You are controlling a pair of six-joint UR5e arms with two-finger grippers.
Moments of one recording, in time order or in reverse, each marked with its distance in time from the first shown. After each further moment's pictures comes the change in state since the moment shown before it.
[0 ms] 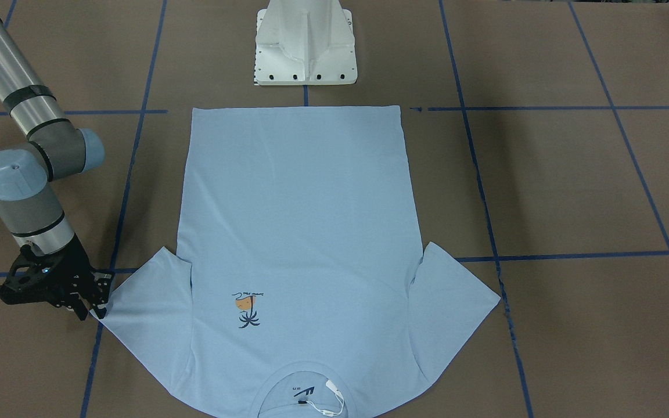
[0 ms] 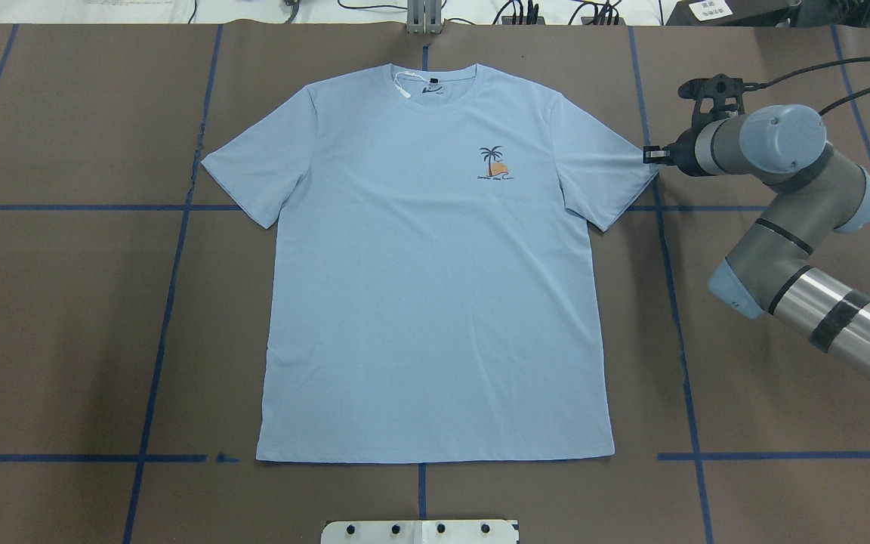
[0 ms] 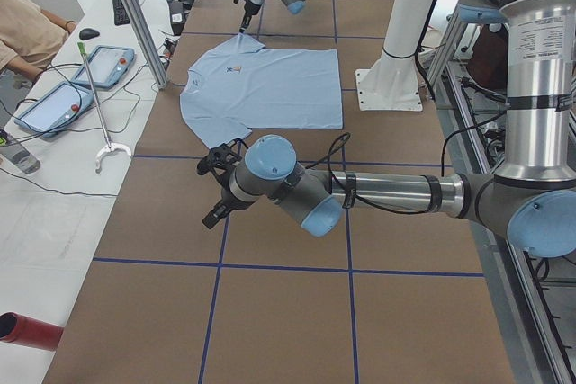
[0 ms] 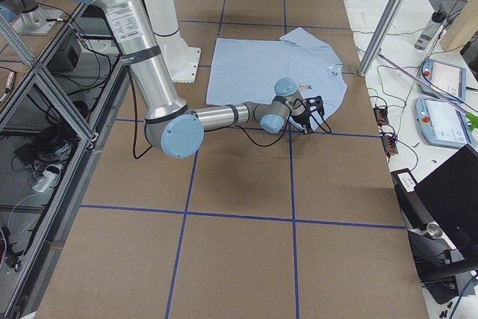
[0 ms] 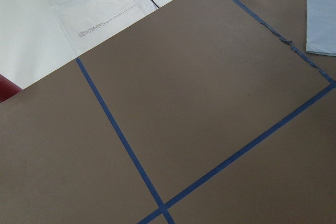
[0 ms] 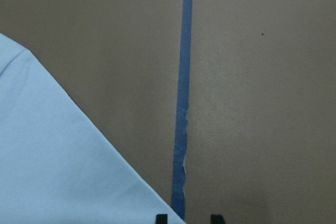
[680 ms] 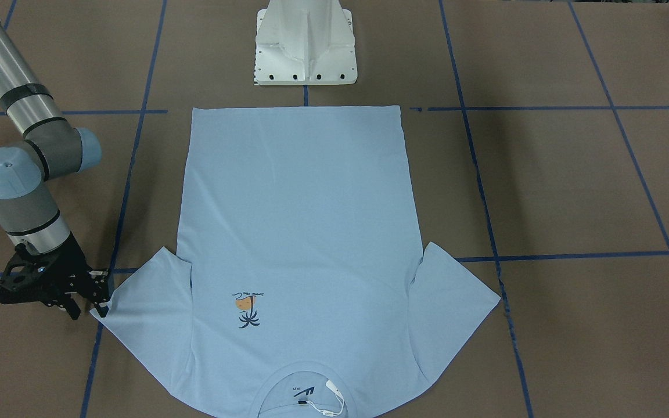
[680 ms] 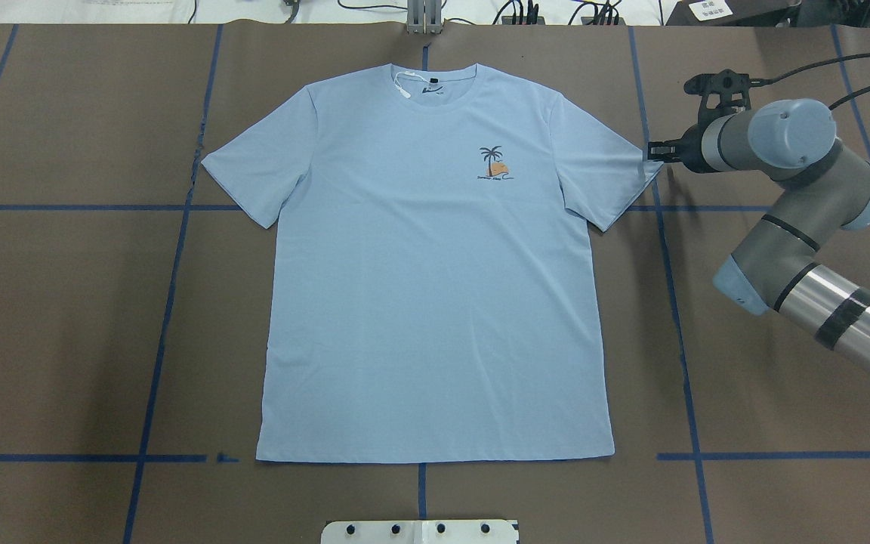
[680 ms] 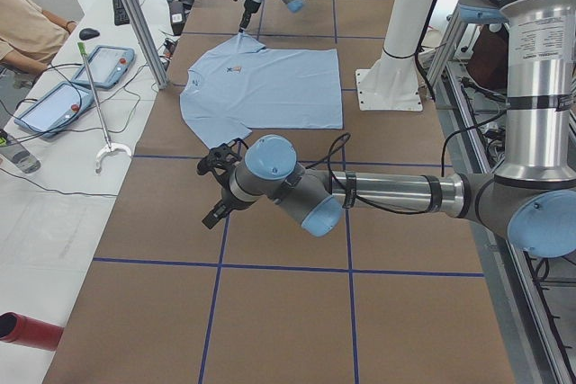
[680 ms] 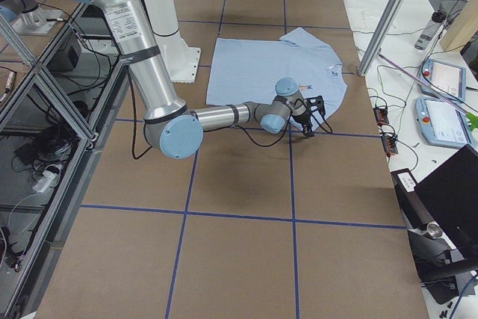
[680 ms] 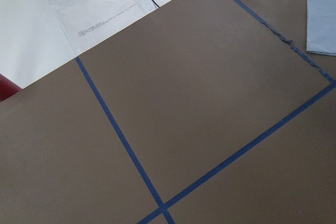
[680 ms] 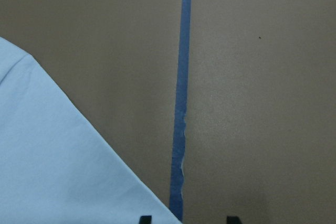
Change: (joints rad) left arm 0.000 0.000 0.000 0.000 0.000 0.000; right arm 0.010 -0.006 0.002 -0.003 0.006 -0.006
